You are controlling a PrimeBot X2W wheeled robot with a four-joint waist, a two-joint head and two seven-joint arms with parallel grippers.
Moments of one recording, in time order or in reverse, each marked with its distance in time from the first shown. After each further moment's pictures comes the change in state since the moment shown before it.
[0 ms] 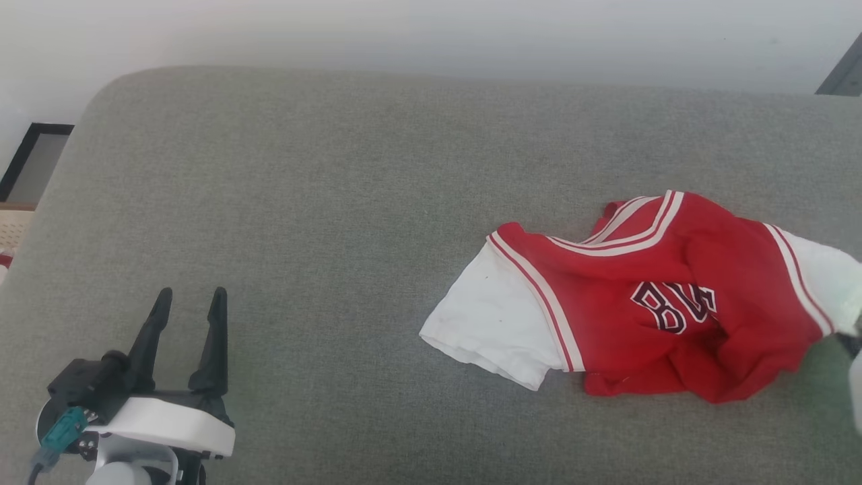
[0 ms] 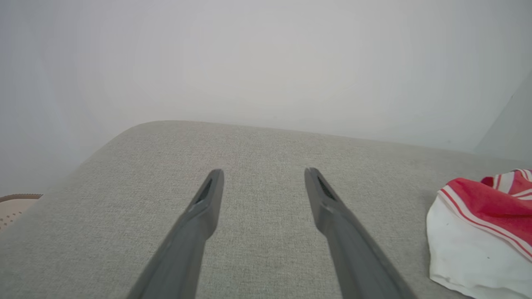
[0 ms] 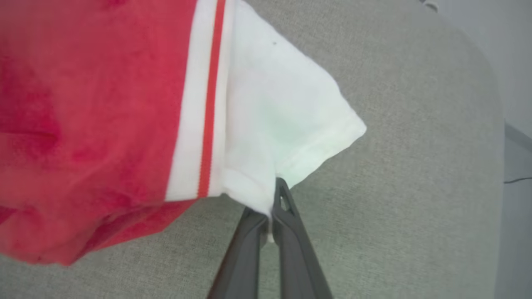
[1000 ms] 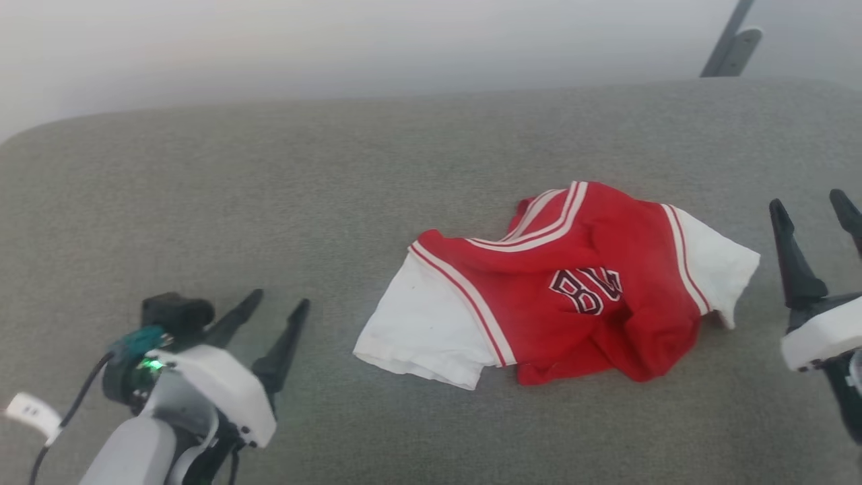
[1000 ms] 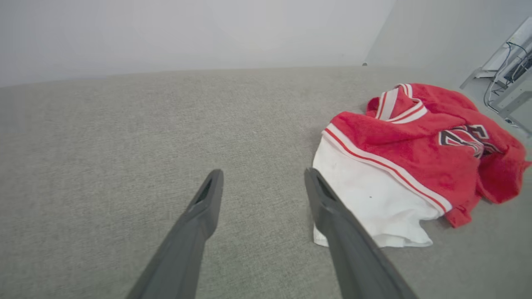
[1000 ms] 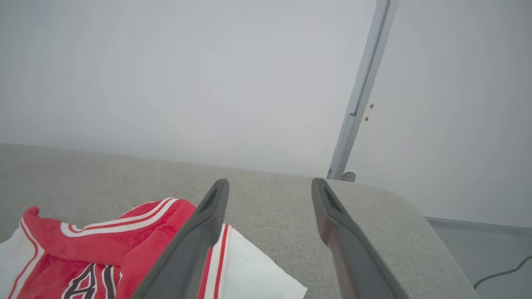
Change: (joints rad) left arm -0.127 0.163 -0.282 -0.004 -0.205 0.000 0.343; right arm -0.070 0.296 -0.130 -0.067 -0.127 0.000 -0.561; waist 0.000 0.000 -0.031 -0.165
